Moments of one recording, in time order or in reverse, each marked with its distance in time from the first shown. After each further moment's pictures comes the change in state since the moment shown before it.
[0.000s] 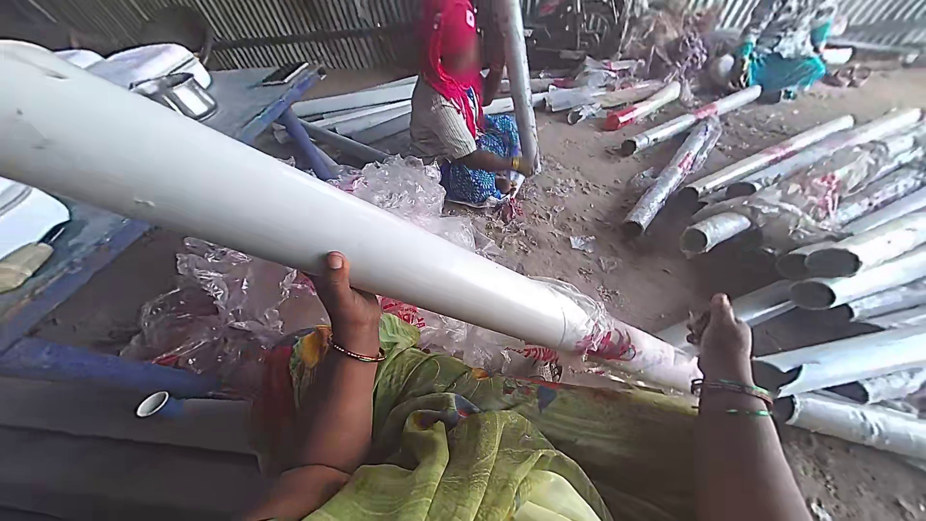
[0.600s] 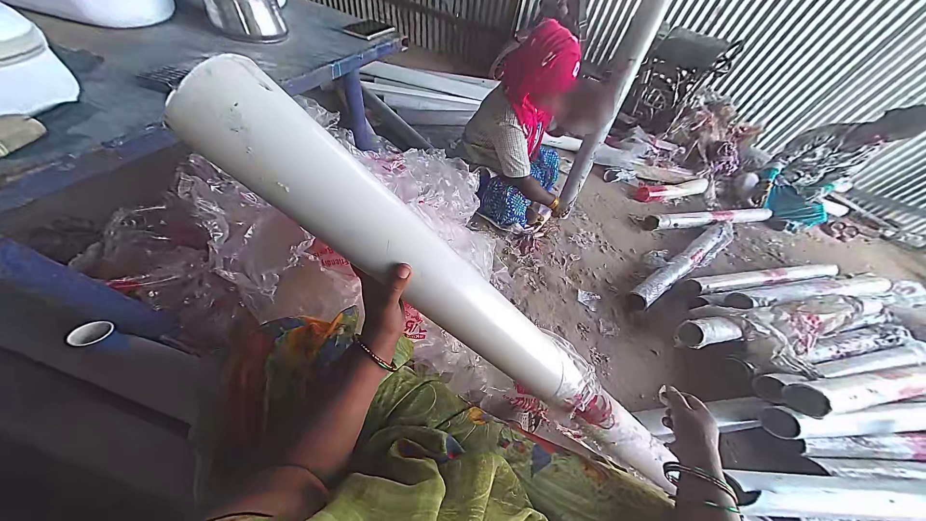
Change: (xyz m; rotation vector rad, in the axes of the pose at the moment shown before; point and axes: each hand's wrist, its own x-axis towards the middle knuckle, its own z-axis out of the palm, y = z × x) left_hand 0.012 -0.050 -0.042 0.076 0.171 -0.224; right_hand 0.017 0.005 0.046 -0.533 -0.136 -0.018
